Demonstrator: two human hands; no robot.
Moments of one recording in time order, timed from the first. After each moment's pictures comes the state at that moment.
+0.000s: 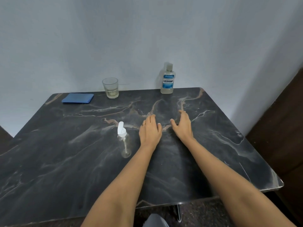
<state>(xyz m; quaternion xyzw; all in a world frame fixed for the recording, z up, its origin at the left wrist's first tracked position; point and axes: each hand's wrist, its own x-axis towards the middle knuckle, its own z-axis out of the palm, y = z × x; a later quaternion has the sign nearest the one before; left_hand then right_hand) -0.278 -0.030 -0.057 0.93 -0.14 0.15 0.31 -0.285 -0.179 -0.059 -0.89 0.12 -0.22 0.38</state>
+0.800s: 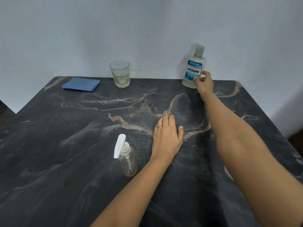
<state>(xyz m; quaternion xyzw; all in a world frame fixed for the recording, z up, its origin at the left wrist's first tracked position) -0.242 -0.044 -0.088 0.93 -0.15 0.17 0.30 -0.047 -0.245 -0.048 -0.81 0.18 -0.21 0.52</state>
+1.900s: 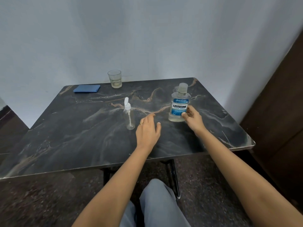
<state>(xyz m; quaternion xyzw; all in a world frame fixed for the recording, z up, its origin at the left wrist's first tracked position) -0.411 0.017 -0.052 0.90 -0.18 0.23 0.32 -0.411 -0.193 -0.039 -0.80 0.09 -0.17 0.57</state>
